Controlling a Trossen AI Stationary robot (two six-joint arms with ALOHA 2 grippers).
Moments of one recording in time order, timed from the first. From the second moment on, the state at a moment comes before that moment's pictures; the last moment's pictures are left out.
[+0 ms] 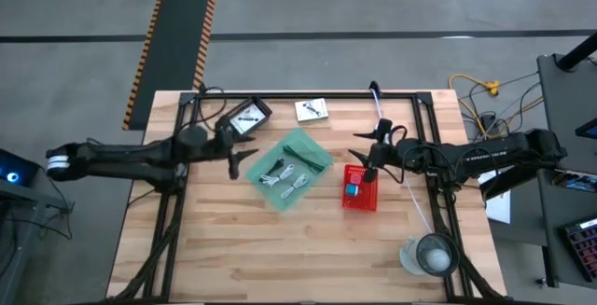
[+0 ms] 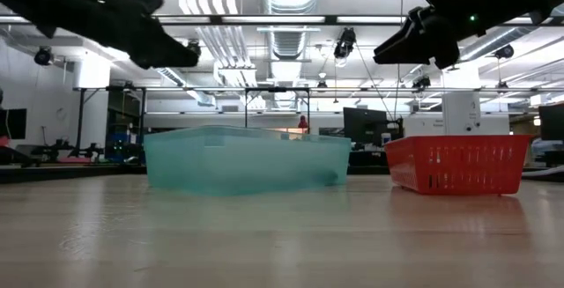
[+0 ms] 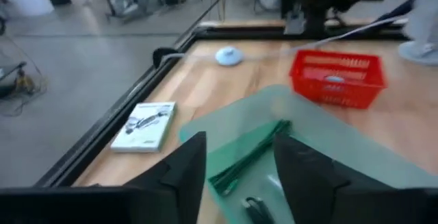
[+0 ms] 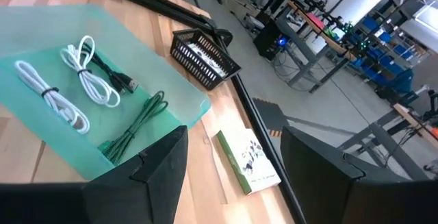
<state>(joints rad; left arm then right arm) 0.20 0.74 0.39 0.13 -0.11 0.08 0.01 0.94 0.44 0.21 0.47 -0.40</state>
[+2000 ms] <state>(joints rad) 0.00 0.47 0.01 0.57 -0.19 0.14 -0.60 1.87 1.45 -0.52 -0.11 -0.68</state>
